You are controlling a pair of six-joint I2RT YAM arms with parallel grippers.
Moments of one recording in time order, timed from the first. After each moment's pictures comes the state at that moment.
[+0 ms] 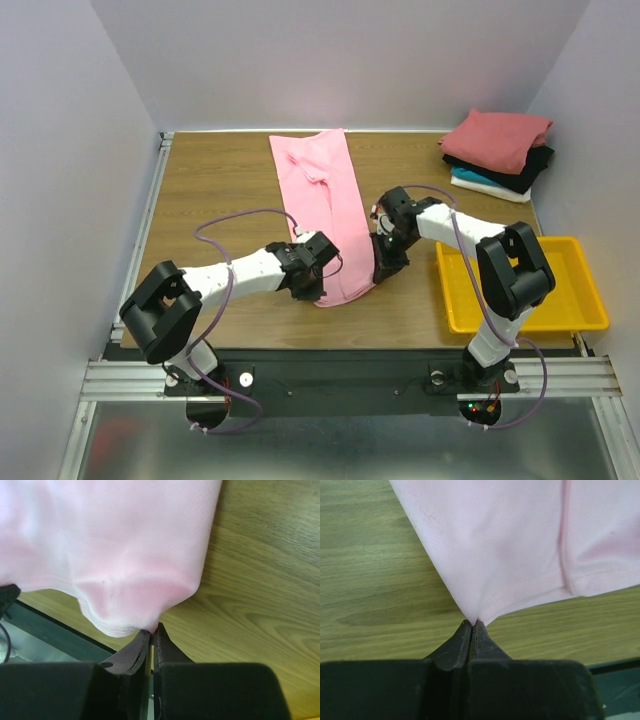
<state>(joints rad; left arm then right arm) -0.91 1.52 0.90 -0.59 -0.14 -0.86 0.48 1.78 1.15 -0.77 -0.40 0.32</state>
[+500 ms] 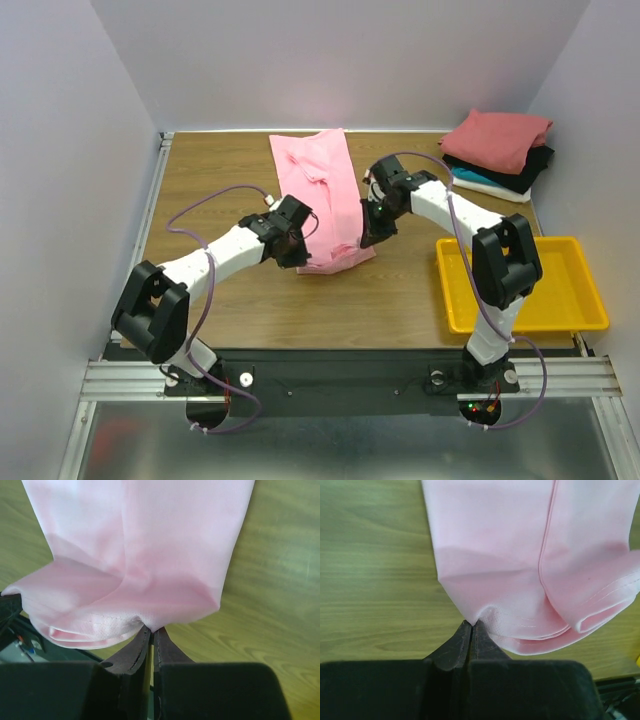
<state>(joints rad) -0.70 1.50 1.04 -0.62 -0.11 -0.84 0.48 1.84 1.43 -0.80 -0.34 0.38</state>
